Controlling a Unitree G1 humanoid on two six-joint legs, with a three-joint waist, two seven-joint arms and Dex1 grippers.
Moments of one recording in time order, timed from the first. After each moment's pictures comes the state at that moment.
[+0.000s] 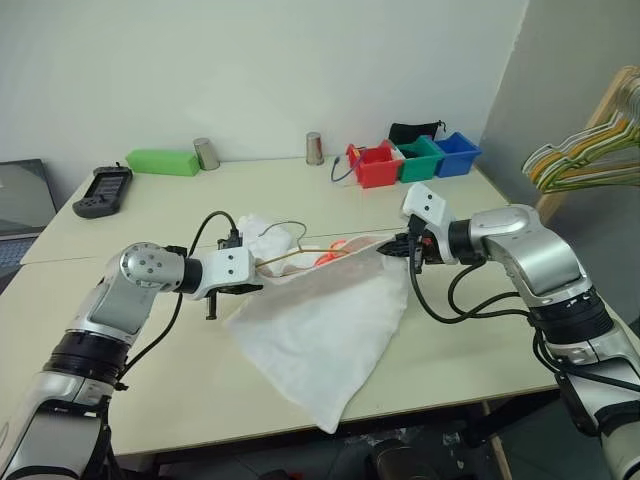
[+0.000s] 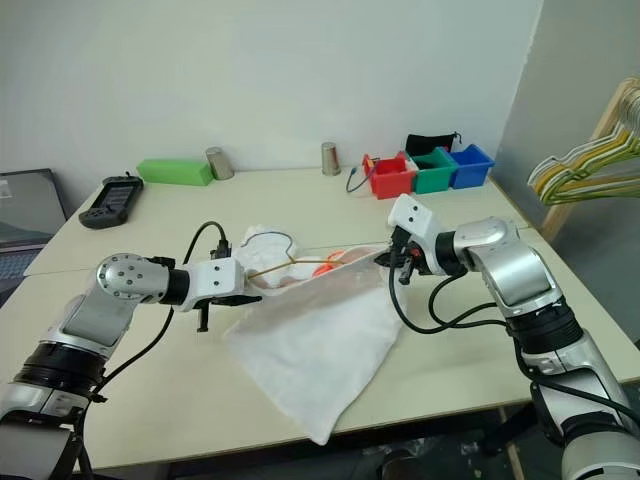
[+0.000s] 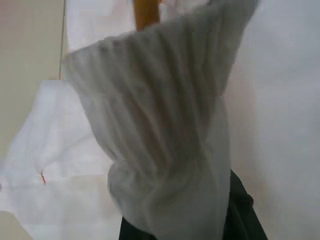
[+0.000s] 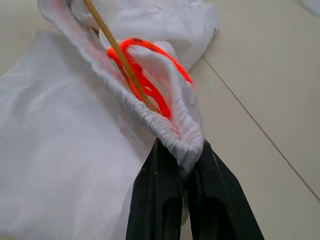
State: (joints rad) left arm -0.56 0.83 -0.21 0.28 0.08 -0.04 -1.15; right arm -0.81 -0.60 0.30 -0.05 0.16 0.74 1.01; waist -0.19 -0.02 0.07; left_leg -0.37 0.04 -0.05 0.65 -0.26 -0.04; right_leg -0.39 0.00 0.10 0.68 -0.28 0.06
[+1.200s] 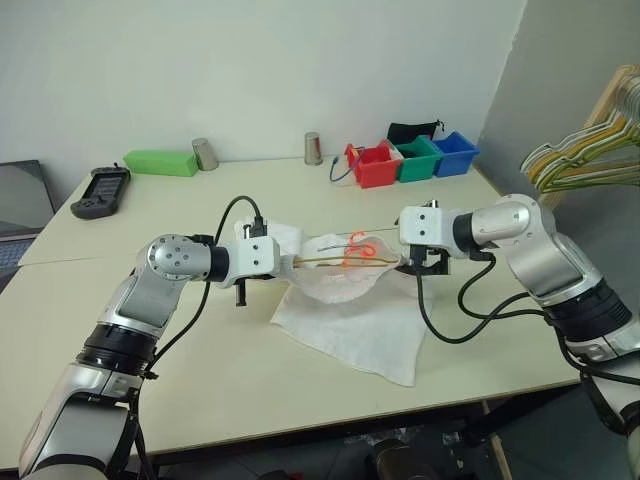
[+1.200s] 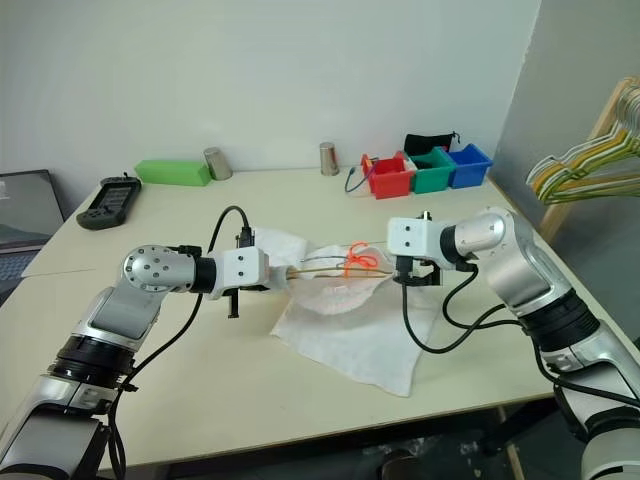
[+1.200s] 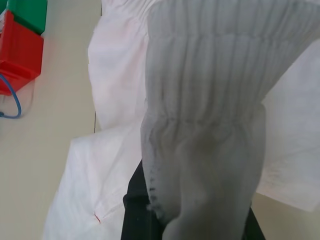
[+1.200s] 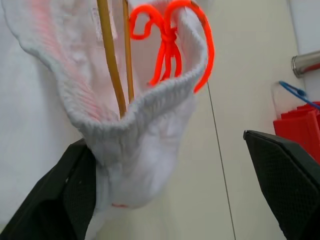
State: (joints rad) left arm -0.59 0.76 -0.21 0.21 0.08 -0.06 -1.13; right arm -0.85 -0.73 0.45 0.03 -0.16 0.35 1.10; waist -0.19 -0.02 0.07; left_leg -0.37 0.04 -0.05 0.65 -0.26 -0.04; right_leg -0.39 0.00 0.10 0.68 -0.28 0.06
